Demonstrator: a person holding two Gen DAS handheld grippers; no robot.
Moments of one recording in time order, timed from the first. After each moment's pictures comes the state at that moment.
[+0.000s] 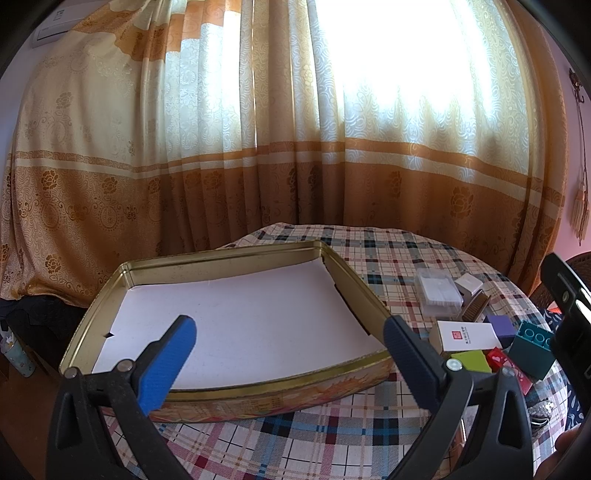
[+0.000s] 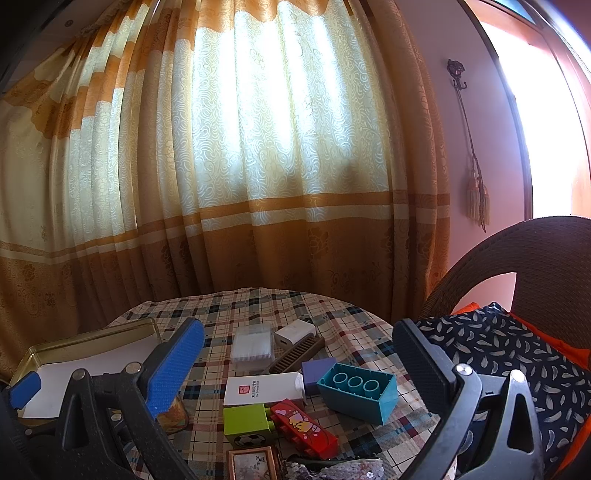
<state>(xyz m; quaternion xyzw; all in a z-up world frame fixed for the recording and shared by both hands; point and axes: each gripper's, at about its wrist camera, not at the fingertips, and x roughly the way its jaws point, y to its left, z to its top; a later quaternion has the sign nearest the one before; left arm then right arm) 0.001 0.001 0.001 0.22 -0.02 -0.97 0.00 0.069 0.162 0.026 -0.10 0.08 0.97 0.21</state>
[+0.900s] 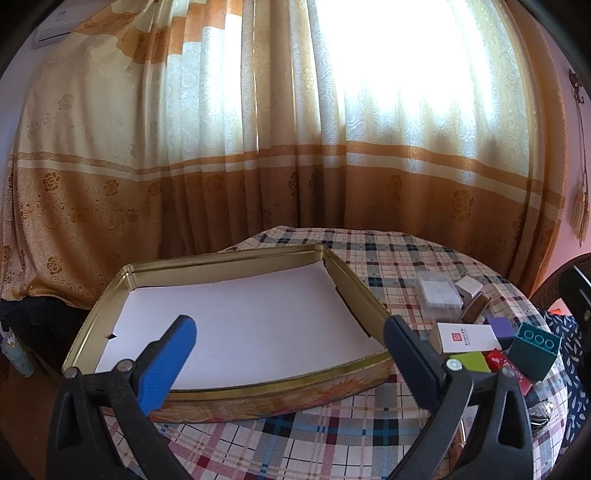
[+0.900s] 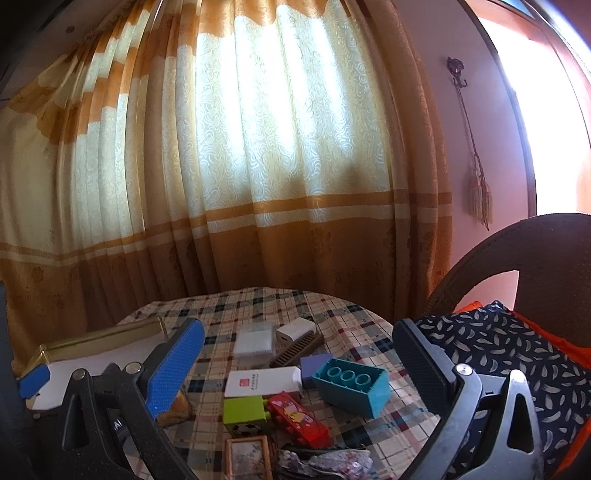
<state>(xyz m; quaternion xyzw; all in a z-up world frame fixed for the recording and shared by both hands) 0.002 0.002 0.001 0.22 -0.01 -0.98 0.00 0.085 0.173 0.025 -0.11 0.09 0.97 0.19</state>
